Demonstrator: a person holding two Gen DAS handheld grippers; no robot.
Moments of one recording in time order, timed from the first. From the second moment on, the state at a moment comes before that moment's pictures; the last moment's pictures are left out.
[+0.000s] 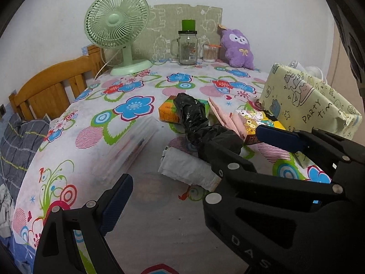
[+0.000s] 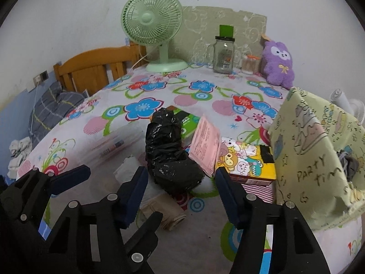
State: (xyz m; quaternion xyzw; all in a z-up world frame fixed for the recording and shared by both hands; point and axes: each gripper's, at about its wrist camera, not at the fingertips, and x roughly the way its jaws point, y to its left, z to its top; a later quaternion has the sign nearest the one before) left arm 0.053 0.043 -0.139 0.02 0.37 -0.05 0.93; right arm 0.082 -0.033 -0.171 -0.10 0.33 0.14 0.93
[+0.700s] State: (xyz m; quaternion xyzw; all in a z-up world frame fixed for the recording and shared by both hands) left arm 0.065 0.037 -0.145 0.01 0.39 -0.05 0.92; right arm 0.090 -0.044 -0.176 -0.09 0.34 0.16 0.92
